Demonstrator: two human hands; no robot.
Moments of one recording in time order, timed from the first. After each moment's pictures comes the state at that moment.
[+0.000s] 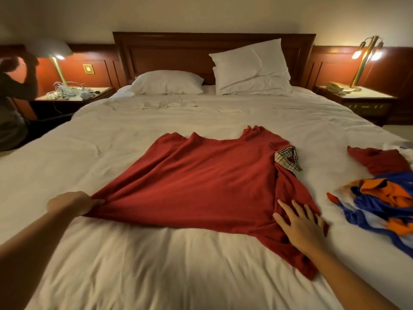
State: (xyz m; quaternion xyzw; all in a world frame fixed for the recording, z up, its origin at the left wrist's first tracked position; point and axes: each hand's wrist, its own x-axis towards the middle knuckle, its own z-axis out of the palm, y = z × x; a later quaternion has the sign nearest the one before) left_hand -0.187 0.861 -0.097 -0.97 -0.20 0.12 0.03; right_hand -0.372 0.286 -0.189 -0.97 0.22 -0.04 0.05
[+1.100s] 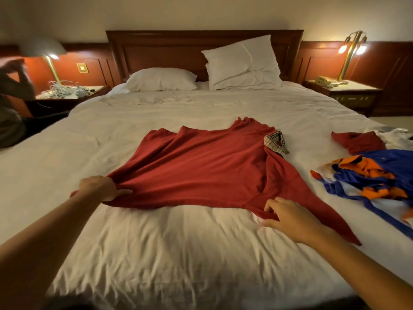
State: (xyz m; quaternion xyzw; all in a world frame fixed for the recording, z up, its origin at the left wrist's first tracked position) left_hand -0.245 0.796 -0.081 -0.98 -0.06 0.11 0.15; right_hand -0.457 0.345 -0.110 -1.00 0.03 0.03 0.08
